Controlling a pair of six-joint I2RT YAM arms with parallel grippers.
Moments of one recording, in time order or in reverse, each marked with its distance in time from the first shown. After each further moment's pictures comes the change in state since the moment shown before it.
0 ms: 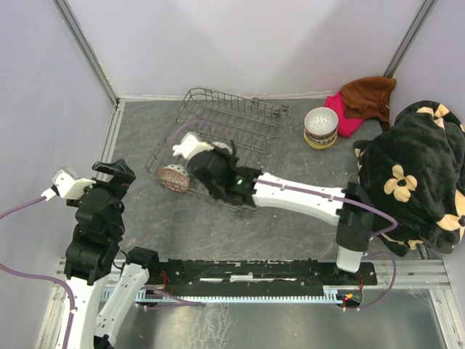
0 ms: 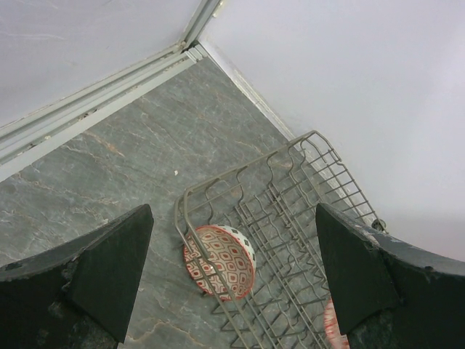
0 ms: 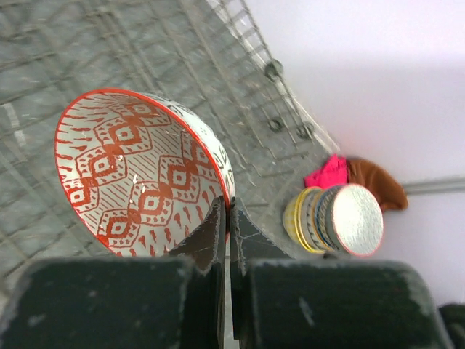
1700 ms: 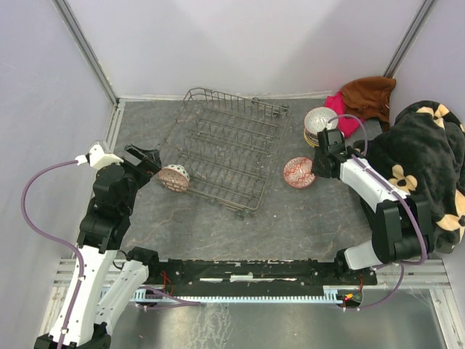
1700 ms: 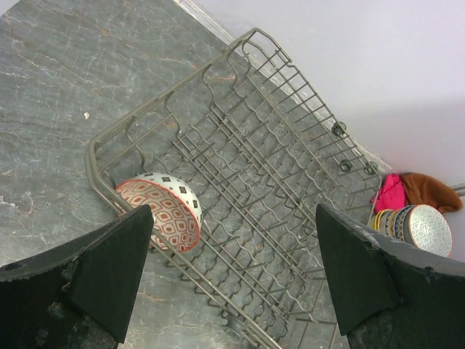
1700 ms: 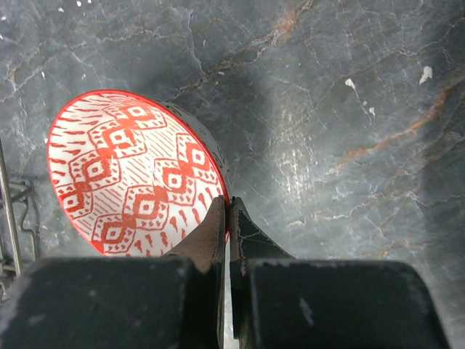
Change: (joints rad) left arm 0.000 0.193 -0.028 0.127 0.361 0.001; right arm -0.991 -0.389 -0.657 -0.176 -0.787 0.732
